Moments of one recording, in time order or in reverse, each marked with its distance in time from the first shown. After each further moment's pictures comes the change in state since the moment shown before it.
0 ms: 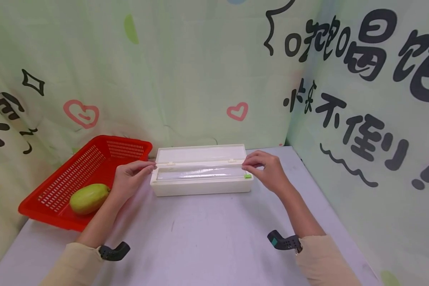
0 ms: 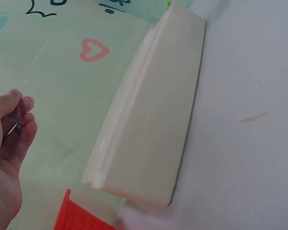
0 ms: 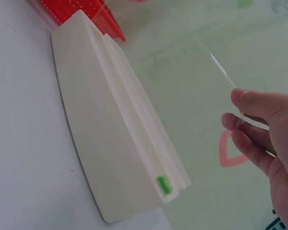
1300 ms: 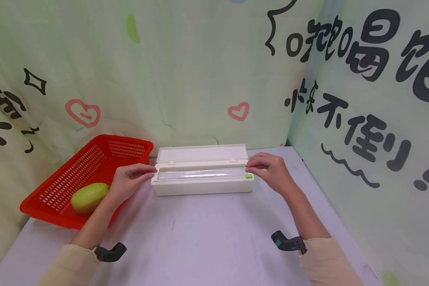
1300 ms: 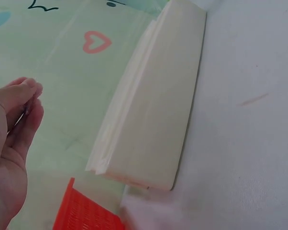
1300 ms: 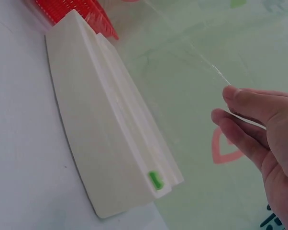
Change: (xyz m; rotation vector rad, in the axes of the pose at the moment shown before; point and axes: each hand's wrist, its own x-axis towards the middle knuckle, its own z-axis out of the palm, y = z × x) left_hand -0.005 -0.004 -0.011 0.031 -0.115 0.017; right_hand -0.003 0.001 -0.008 0.023 -0.047 0.000
